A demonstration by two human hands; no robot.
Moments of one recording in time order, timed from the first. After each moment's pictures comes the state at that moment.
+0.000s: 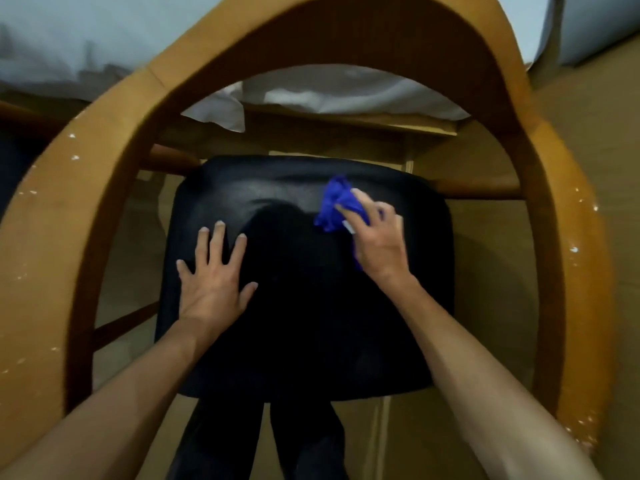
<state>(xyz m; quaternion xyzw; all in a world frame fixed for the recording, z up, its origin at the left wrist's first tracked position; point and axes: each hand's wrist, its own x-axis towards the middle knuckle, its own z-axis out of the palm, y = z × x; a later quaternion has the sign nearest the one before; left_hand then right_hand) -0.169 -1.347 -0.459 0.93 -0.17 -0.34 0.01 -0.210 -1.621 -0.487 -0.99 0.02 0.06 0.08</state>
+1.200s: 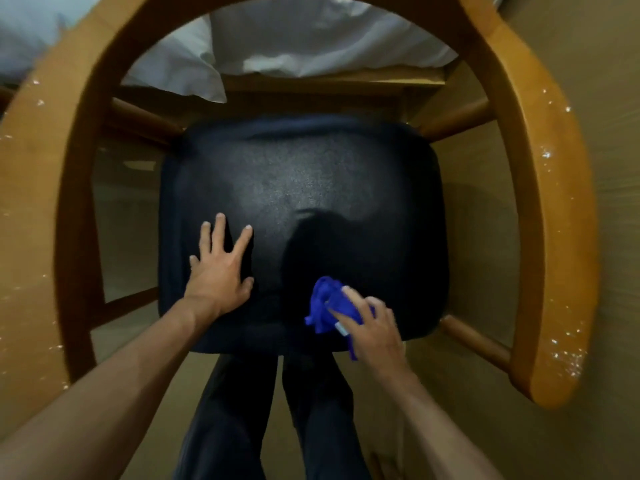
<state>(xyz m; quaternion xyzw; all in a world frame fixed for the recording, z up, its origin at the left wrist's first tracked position) -0.218 -1.351 -0.442 0.90 -0.17 -0.39 0.03 -0.438 -1.552 -0.482 -0.98 0.03 0.10 0.14</state>
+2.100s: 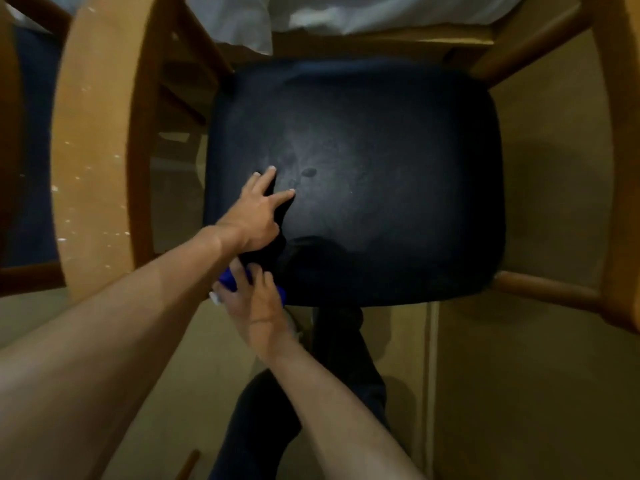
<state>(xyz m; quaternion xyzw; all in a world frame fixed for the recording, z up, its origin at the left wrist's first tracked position) -0.220 -1.314 -0.450 0.88 -0.24 -0.39 0.11 -0.370 -1.303 -0.494 -0.97 0.02 0.06 0.23</state>
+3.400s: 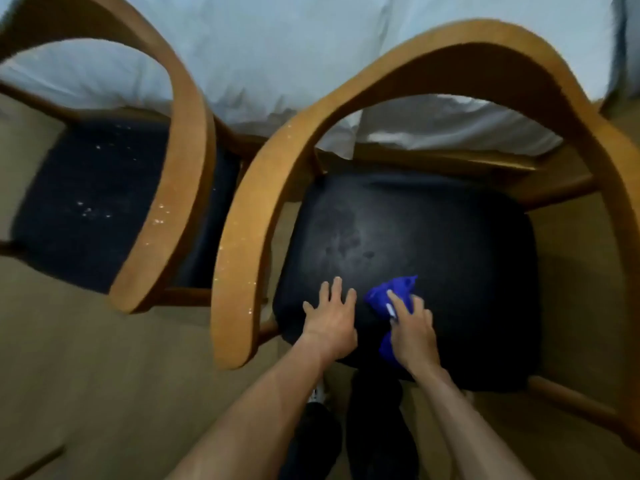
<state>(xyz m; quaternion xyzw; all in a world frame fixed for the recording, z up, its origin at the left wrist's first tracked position) -0.284 -1.326 -0.376 0.88 -0.16 -0.45 0.04 -0.357 -1.464 -0.440 -0.94 0.20 0.17 0.23</state>
